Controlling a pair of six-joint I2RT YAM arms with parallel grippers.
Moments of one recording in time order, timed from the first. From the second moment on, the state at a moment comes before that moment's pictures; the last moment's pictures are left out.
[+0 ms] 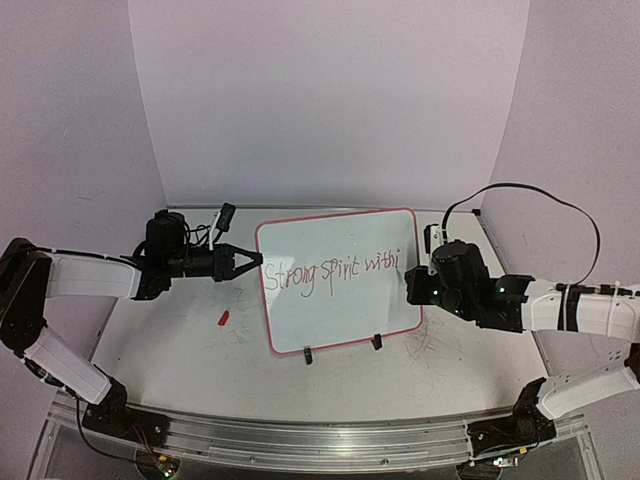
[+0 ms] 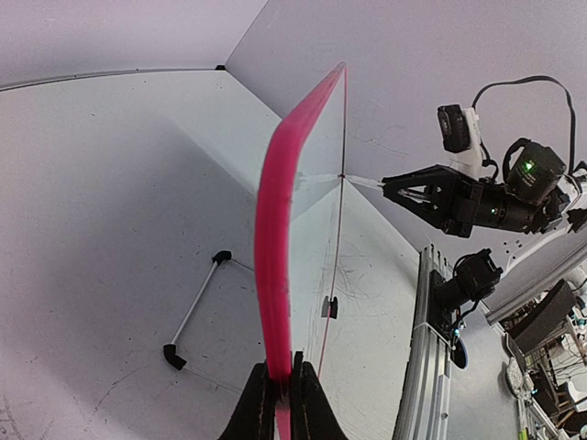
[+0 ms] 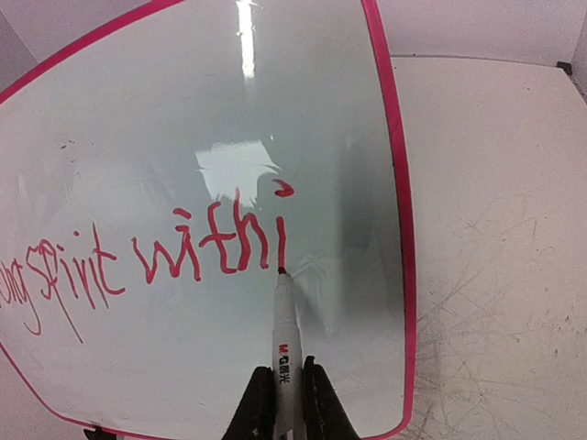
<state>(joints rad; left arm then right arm) -0.46 1.45 0.69 0.48 0.79 -0.39 0.82 1.23 0.72 -0.07 0.42 0.55</state>
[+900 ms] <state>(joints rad) -0.46 1.45 0.69 0.47 0.79 -0.39 0.81 1.21 0.76 -0.06 0.45 0.51</state>
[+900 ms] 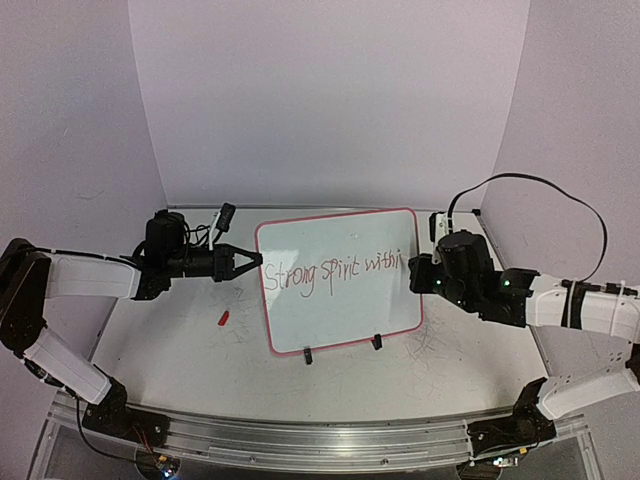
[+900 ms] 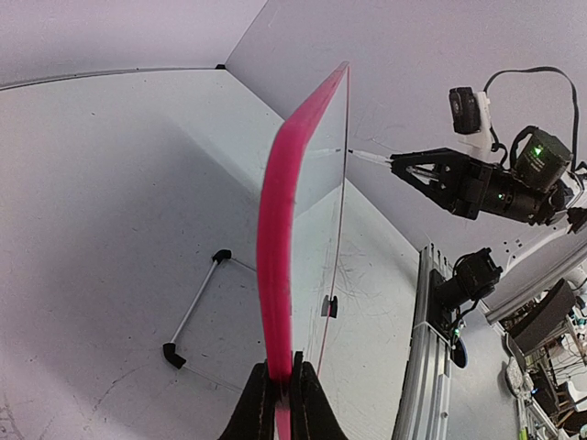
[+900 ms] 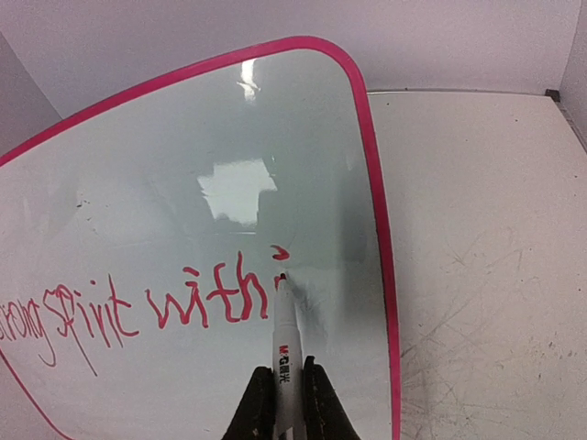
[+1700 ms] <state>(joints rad) -0.46 1.45 0.69 0.47 0.78 -0.39 0.81 1.22 0.71 -0.06 0.43 0.55</state>
